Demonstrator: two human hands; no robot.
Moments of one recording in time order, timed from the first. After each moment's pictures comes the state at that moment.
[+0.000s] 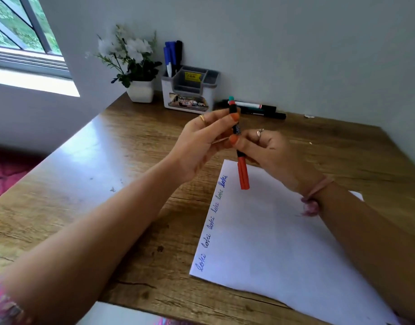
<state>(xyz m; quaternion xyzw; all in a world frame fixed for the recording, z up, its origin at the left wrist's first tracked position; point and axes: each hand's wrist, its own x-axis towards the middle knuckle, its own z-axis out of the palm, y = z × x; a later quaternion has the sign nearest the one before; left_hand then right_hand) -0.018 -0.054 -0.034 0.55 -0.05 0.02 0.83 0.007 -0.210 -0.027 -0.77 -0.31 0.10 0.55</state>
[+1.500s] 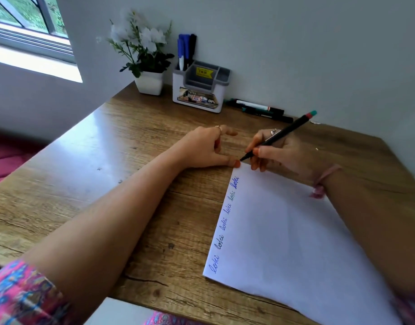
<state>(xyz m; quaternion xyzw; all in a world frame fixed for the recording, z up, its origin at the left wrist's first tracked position) 0.016 -0.015 -0.063 0.95 -0.14 0.06 0.27 0.042 -0.222 -0.037 -0.75 -0.33 0.20 0.54</state>
